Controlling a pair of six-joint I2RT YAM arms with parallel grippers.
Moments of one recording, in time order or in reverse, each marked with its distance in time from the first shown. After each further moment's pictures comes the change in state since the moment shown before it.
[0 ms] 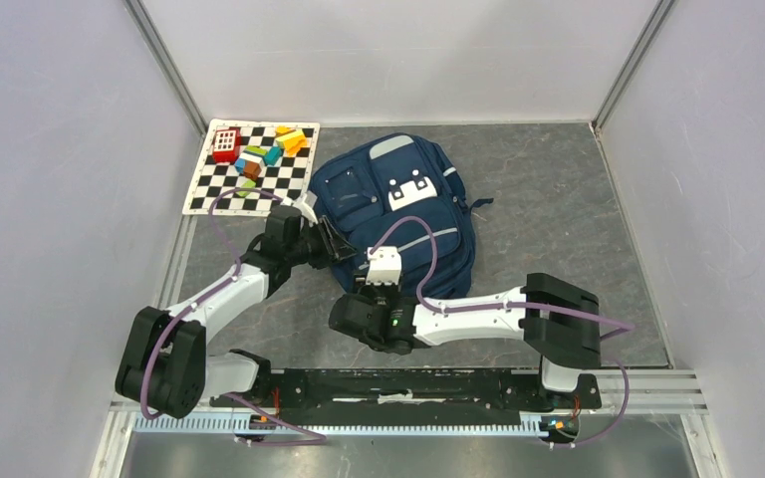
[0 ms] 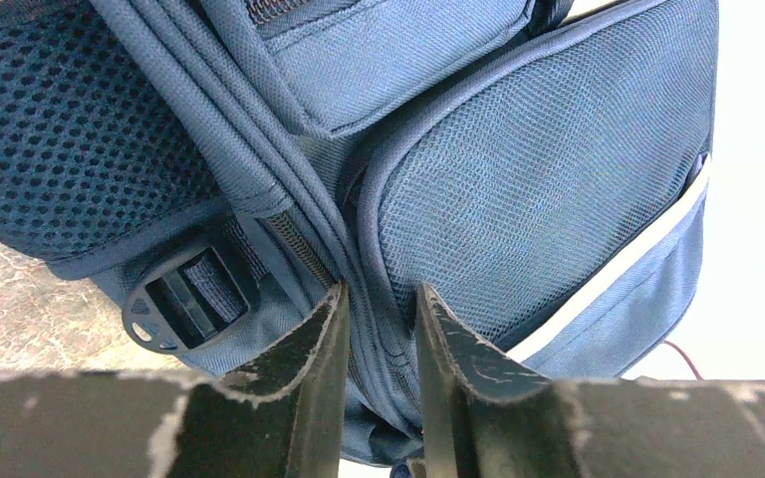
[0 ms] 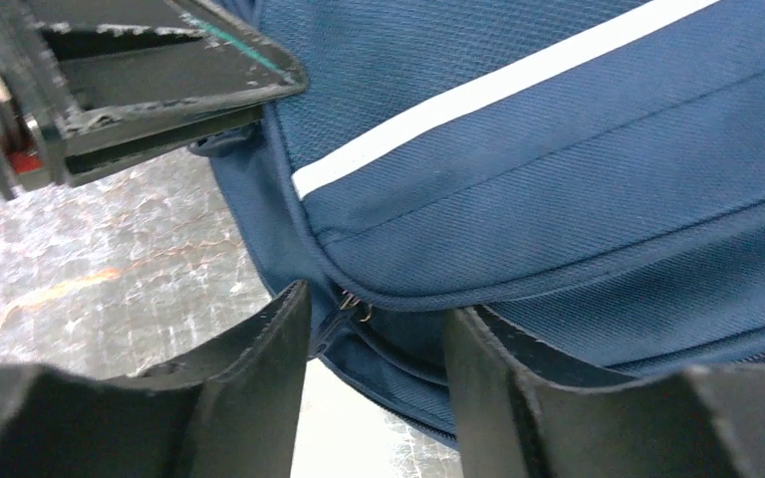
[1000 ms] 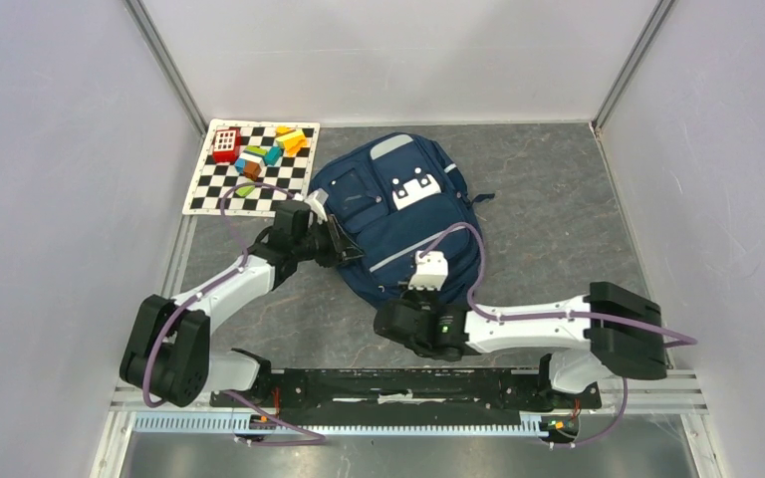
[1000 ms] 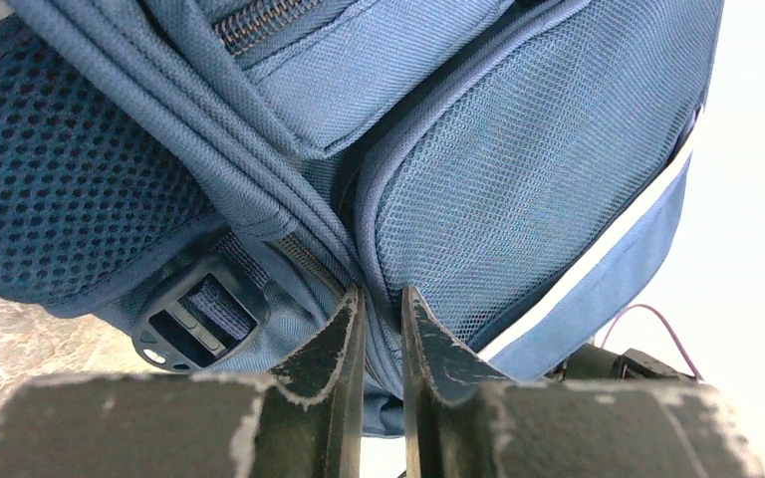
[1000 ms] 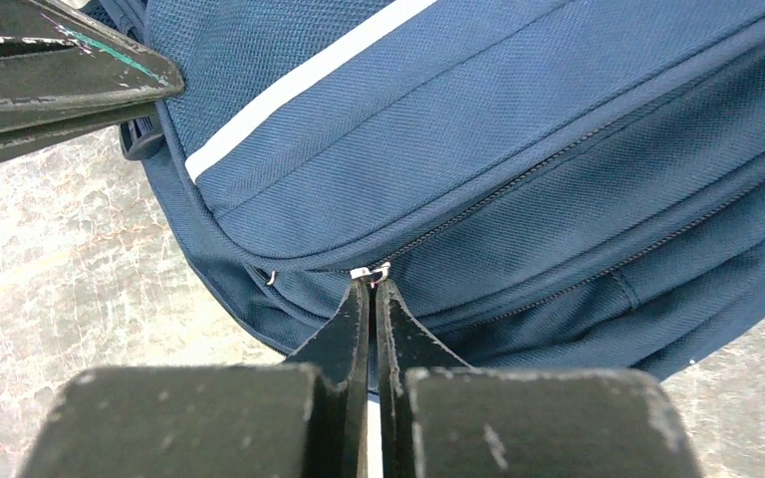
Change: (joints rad) left arm -0.018 0.055 0.061 -0.035 0.017 0.009; right arm -0.002 -0.246 -0.241 -0.056 -0.012 0.112
